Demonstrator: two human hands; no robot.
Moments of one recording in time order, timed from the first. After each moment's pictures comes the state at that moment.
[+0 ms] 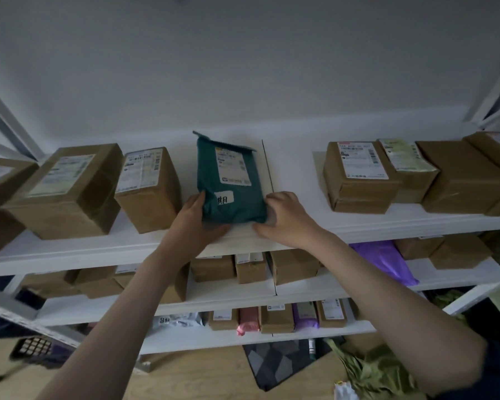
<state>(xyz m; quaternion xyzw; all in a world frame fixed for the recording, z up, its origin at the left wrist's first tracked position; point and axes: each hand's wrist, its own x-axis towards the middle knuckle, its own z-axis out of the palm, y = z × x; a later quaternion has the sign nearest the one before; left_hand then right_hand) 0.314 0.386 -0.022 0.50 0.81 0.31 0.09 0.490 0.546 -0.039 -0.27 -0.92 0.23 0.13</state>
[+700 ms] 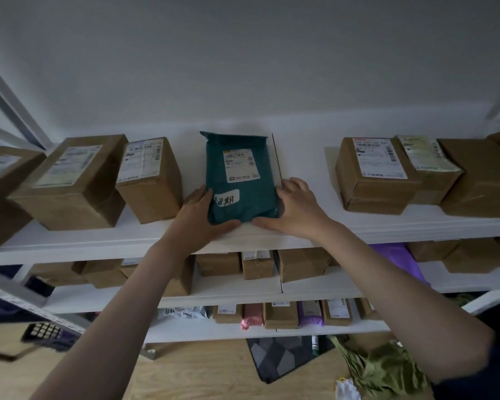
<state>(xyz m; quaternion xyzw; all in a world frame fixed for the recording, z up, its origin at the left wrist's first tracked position) 0.295 0.391 -0.032 0.51 0.83 0.23 0.08 0.477 0.565 -0.042 -0.28 -0.94 0.15 0.12</state>
